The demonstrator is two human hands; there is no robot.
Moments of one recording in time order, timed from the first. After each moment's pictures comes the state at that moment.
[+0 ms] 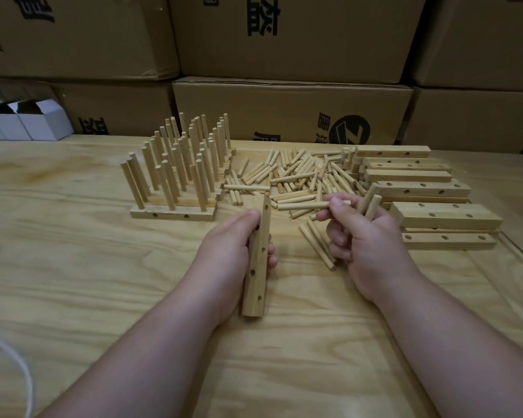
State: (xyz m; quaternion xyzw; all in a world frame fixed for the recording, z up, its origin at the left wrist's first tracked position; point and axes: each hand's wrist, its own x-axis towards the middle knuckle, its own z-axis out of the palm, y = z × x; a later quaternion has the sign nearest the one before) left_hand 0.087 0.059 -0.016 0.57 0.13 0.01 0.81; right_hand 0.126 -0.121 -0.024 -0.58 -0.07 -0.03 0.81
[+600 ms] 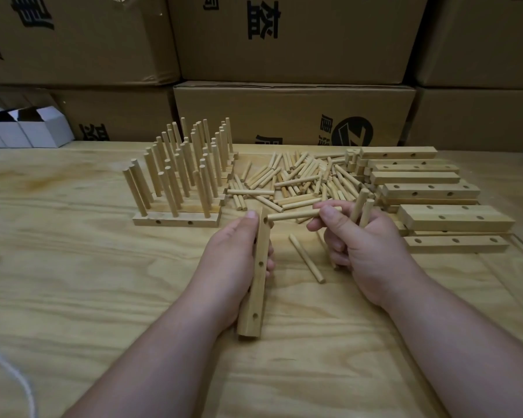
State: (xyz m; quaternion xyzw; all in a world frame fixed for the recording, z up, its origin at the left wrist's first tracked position) left_hand 0.090 0.066 -0.018 0.65 0.10 0.04 0.75; right_hand 0.131 -0.116 -0.026 -0.62 -0.12 -0.01 0.77
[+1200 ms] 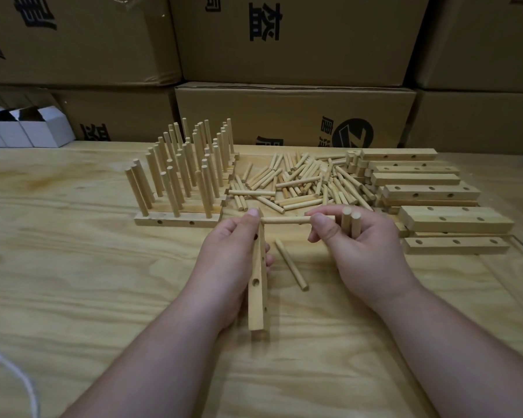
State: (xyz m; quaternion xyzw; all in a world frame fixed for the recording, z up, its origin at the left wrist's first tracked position) left_hand 0.088 0.068 -0.016 0.61 0.11 0.05 0.79; right_hand 0.111 -0.104 -0.017 -0.75 -0.18 -0.18 0.61
